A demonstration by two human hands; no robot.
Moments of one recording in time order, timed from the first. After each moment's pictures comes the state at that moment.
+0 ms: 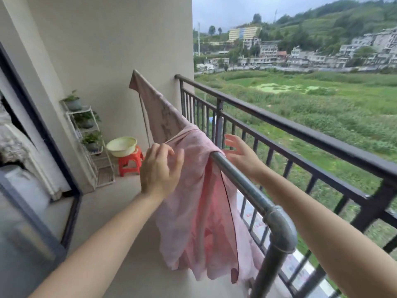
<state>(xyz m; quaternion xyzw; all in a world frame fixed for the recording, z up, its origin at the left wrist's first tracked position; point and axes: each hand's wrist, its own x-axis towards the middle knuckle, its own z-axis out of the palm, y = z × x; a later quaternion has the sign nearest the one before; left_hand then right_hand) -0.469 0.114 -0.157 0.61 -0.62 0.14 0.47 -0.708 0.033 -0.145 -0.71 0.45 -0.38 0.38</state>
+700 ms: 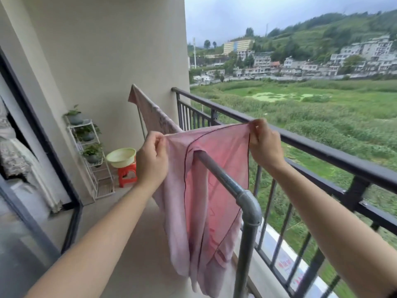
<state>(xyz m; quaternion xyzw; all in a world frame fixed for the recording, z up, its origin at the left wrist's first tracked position) -0.497 0.156 -0.095 0.55 -0.57 0.06 0.61 -0.769 0.079 -0.086 -0.69 0.49 -0.53 -0.03</state>
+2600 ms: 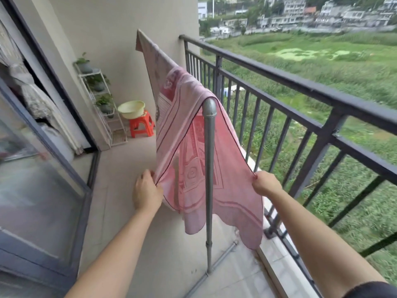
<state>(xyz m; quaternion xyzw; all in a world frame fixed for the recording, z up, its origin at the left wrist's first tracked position) -0.563 0.356 -0.316 0.83 -0.46 -0.02 0.32 -0.889 0.233 -0.338 -0.69 0.70 -0.06 0.17</state>
